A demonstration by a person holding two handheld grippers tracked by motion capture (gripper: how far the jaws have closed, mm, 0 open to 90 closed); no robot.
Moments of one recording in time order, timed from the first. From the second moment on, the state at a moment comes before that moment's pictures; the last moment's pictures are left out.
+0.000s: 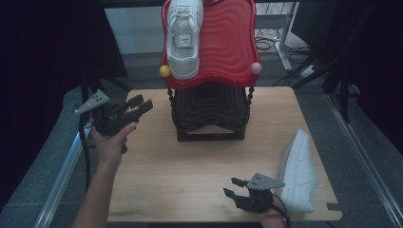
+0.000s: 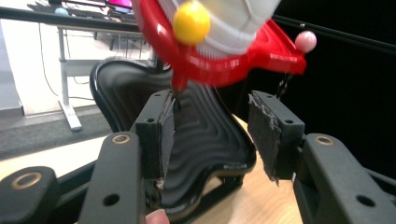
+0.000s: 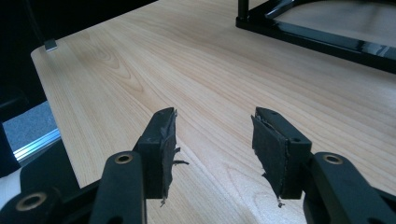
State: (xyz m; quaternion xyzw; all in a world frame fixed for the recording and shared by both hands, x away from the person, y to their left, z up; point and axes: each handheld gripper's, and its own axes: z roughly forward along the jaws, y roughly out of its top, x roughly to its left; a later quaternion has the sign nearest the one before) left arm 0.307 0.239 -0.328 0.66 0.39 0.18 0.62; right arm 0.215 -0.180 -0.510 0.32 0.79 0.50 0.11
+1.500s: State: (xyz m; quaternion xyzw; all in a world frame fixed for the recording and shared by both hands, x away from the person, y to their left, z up) left arm 0.269 0.232 -0.447 0.72 0.39 0.14 0.55; right arm 0.197 -0.296 -0.448 0.40 0.72 0.51 0.22
